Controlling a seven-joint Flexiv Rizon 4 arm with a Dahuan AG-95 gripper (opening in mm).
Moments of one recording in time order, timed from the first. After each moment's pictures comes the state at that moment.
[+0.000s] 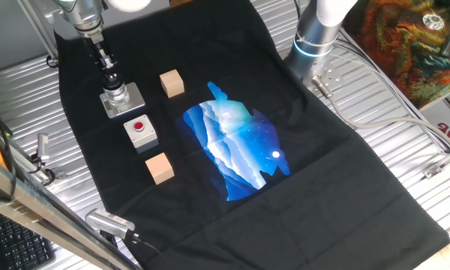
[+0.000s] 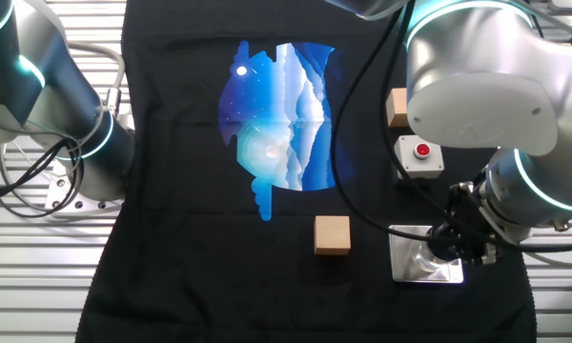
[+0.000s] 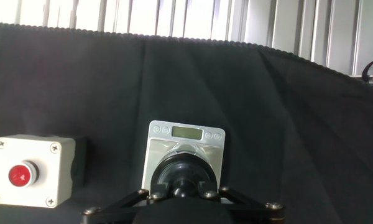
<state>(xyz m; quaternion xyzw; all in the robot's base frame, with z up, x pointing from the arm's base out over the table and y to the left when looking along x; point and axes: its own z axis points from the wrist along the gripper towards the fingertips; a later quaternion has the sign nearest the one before) 0.620 -0.183 0.142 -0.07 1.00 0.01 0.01</state>
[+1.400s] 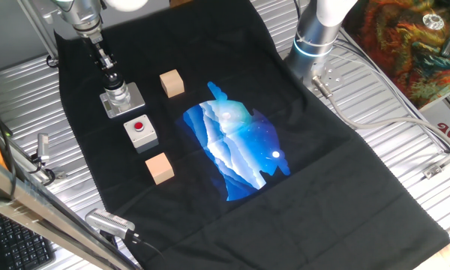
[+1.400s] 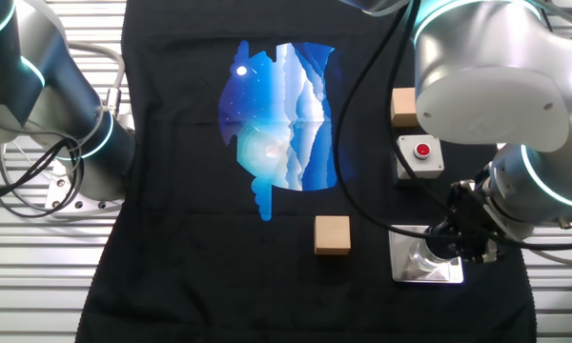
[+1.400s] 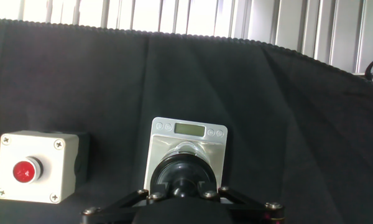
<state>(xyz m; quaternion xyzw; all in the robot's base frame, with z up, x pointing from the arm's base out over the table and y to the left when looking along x) 0.619 -0.182 0.146 -0.07 1.00 0.01 -0.01</state>
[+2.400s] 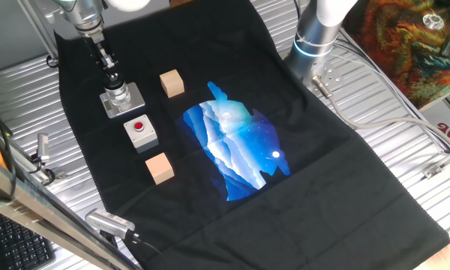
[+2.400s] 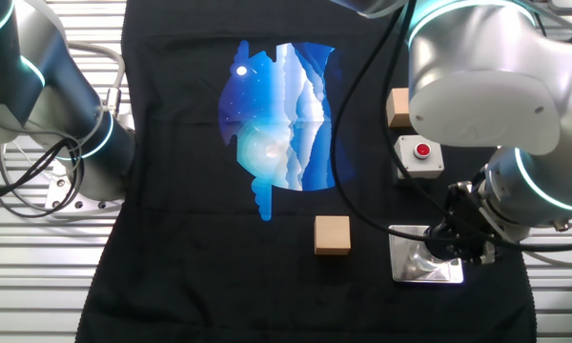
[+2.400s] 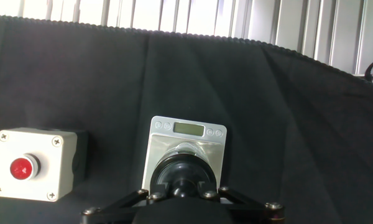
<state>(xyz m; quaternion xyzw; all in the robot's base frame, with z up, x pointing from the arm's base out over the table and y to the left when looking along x) 0.618 -0.183 0.142 -0.07 1.00 0.01 0.00</state>
